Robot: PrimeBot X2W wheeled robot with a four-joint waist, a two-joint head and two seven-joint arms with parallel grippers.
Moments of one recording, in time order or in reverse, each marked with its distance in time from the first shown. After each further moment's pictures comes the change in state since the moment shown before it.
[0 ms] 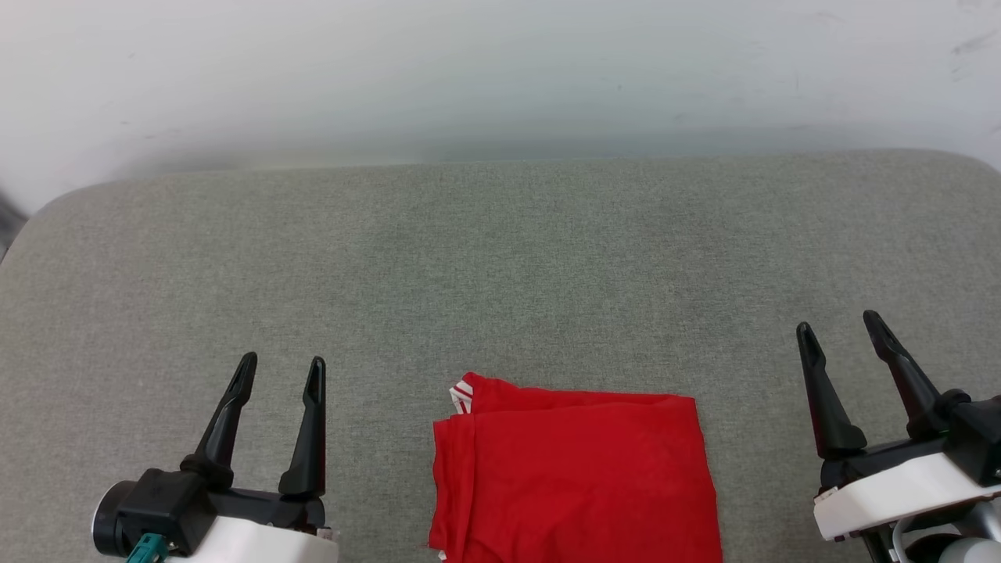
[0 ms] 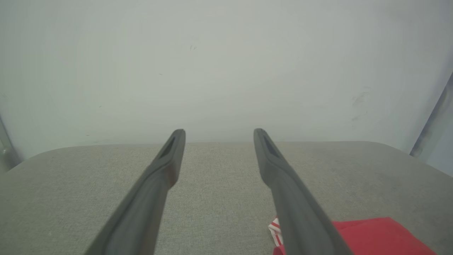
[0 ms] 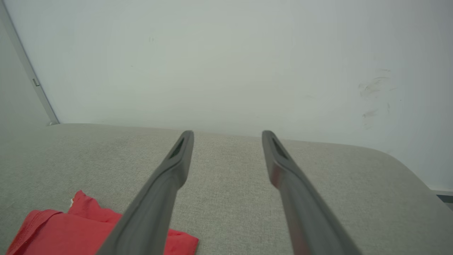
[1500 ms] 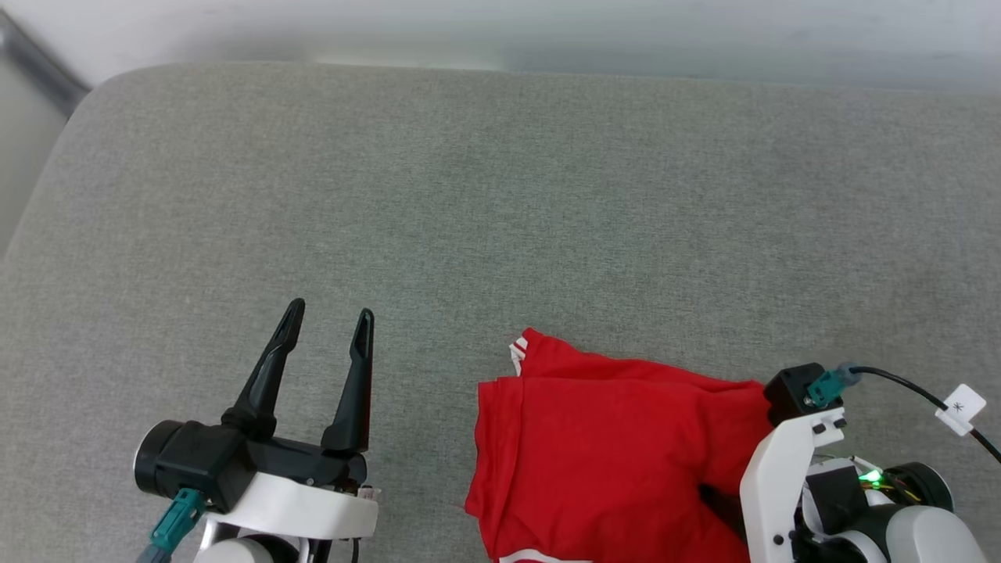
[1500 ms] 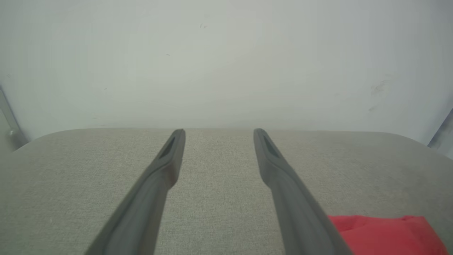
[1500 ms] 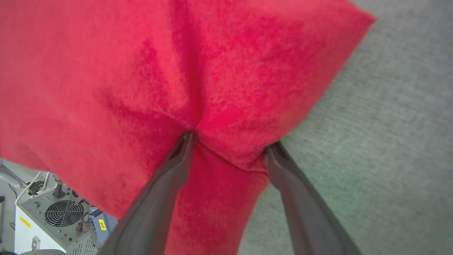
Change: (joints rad) left arm -0.111 -0.003 -0.086 0.004 -0.004 0.000 0.000; right arm -0.082 0.045 0.113 0.092 0.101 0.000 1.113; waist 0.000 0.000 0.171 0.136
